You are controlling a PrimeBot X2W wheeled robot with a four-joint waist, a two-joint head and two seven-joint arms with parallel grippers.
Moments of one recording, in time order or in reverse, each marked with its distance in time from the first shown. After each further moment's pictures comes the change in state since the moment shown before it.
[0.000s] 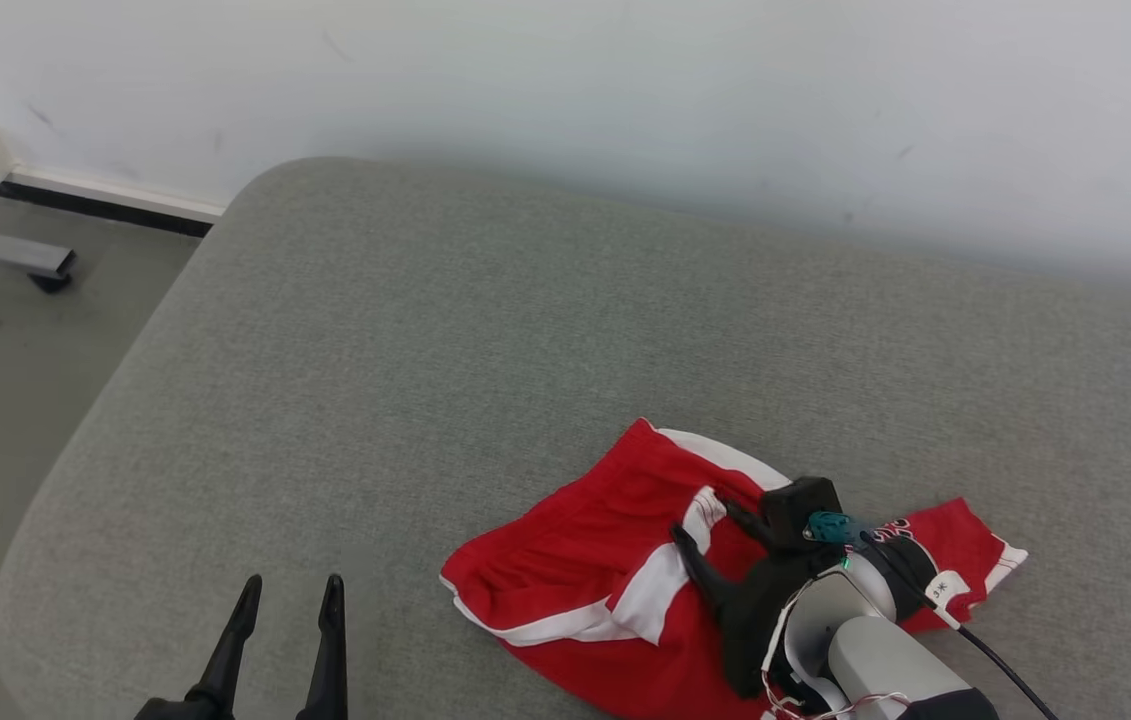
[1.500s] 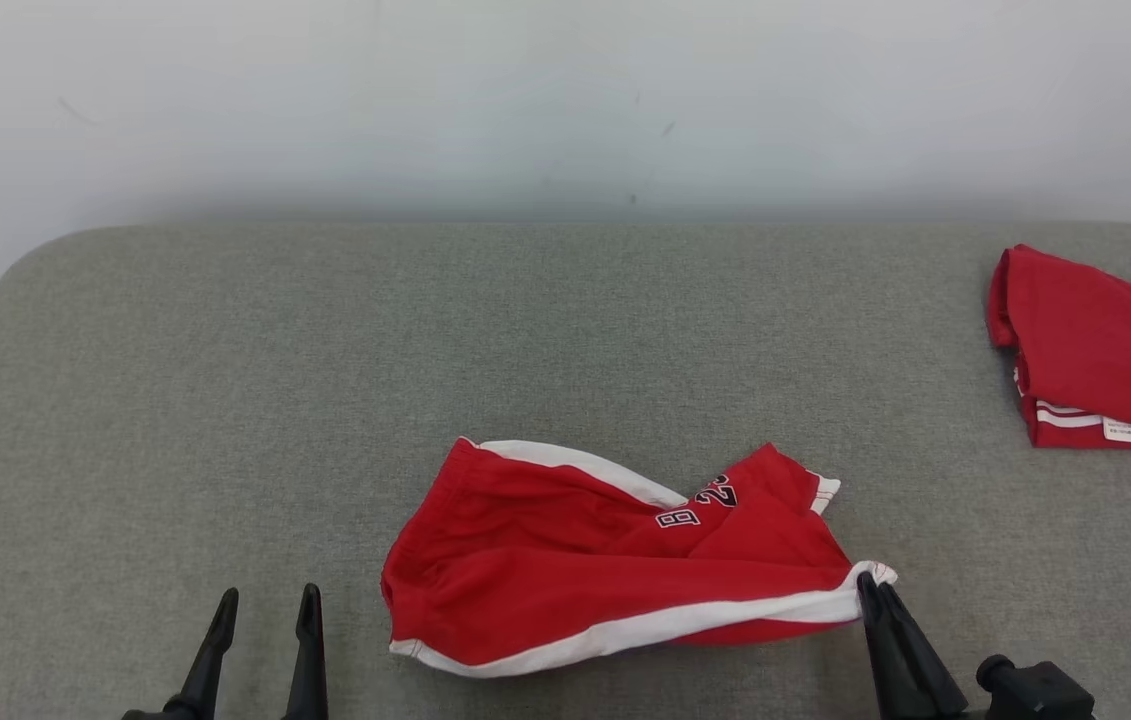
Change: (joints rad) left arm 0.015 -0.018 0.045 0.009 0.001 0.000 0.000; right arm 0.547 0.001 -0.380 -0.616 -0.104 0.000 -0.226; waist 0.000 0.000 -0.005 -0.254
